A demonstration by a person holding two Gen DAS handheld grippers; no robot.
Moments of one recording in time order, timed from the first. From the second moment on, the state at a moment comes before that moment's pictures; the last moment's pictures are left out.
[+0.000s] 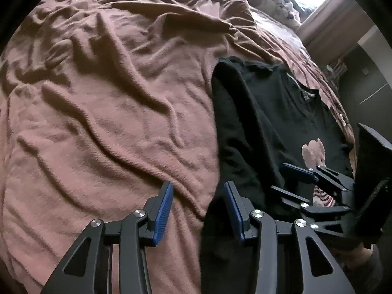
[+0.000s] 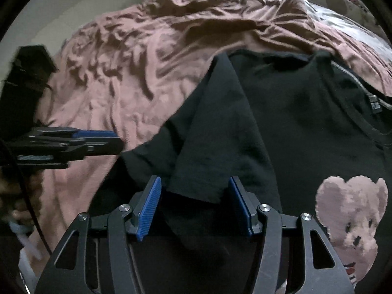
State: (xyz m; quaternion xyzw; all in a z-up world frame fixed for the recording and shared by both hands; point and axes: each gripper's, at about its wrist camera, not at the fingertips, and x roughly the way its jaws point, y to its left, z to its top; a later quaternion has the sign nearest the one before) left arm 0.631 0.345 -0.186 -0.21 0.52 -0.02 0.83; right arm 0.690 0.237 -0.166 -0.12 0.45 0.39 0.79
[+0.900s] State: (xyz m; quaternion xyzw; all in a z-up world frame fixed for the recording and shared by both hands) left arm 0.644 0.326 -0.189 -0.18 0.52 -0.03 0.84; right arm 0.754 0.137 -0.147 0.07 0.47 0.29 0.83
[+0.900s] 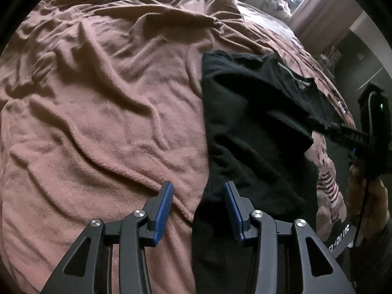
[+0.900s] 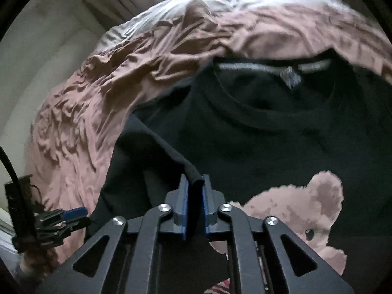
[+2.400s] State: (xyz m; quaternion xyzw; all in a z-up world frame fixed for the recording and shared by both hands) left arm 0.607 0.322 -0.165 -0.18 0.51 0.00 0.84; right arm 0.711 0.124 -0.135 0.01 0.46 0.30 0.83
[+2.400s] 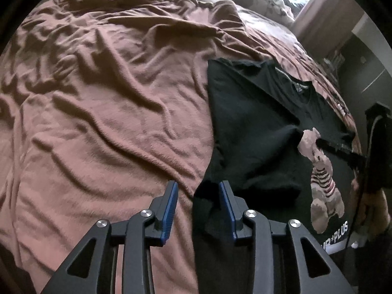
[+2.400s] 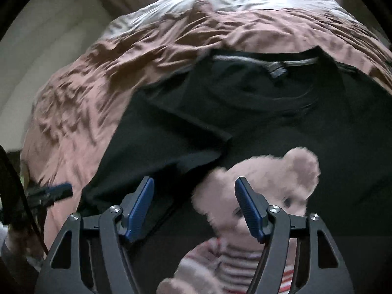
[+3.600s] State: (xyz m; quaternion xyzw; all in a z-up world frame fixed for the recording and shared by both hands) left arm 0.477 0.325 -0.089 -0.20 0.47 0.05 0.86; right arm 0.641 0.133 -0.124 -0.09 0.55 0.29 0.78
